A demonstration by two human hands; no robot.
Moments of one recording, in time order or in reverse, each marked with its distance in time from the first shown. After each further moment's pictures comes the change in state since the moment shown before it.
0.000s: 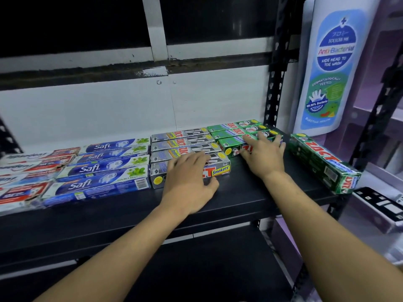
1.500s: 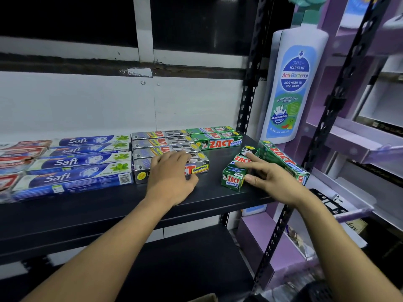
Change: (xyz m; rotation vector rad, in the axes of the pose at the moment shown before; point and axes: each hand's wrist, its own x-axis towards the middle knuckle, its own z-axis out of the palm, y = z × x) left_hand 0.001 -0.003 0.002 -0.027 0.041 0.001; right_hand -0.086 0.071 -0.079 0.562 -0.388 -0.290
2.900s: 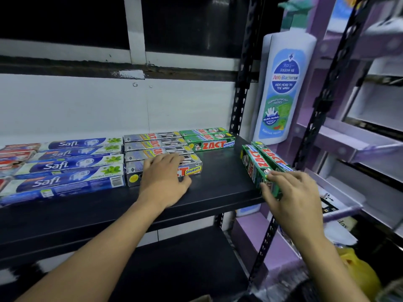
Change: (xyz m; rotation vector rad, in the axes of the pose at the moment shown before) left_hand 0.000 0.000 0.000 0.004 0.011 0.002; right_hand -0.065 -0.005 0.026 -0.770 0.878 -0.101
